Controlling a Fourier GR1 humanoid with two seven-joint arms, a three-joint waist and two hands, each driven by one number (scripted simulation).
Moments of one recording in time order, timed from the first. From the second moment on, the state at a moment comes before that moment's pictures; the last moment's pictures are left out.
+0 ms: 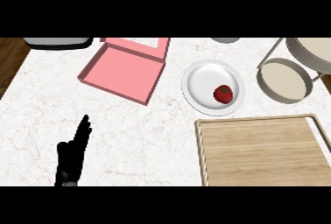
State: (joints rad) left arm 0.10 0.08 -0.04 -1.41 -0.07 0.17 0.03; right arm -0.01 -0.72 -0.51 -1.34 0.45 0.32 -0.03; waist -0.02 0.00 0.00
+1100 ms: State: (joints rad) left arm 0.09 0.06 -0.06 -1.39 -0.11 0.17 0.01; right arm -0.37 -1.03 -0.64 -1.27 0.28 0.39 0.16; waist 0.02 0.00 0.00
